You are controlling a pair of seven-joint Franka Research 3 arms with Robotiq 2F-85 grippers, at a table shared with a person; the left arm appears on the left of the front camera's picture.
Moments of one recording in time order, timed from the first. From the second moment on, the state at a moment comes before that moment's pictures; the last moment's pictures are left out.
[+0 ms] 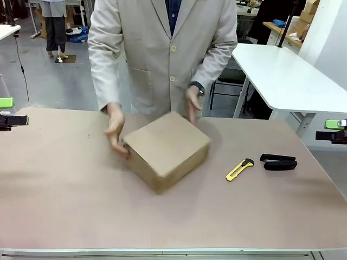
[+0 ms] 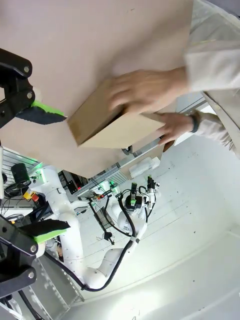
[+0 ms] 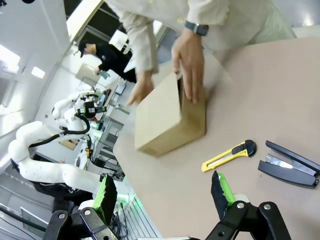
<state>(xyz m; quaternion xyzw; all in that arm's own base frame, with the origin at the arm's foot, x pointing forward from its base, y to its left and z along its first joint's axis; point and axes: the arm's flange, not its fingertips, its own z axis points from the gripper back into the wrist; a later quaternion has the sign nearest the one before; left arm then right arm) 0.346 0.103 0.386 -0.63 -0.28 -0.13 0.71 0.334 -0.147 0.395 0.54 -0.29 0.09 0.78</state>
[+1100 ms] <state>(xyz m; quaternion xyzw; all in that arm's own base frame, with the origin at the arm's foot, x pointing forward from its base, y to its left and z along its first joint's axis) 0.346 0.103 0.386 -0.63 -0.28 -0.13 0.71 0.334 -0.147 0.395 0.54 -0.29 0.09 0.78</state>
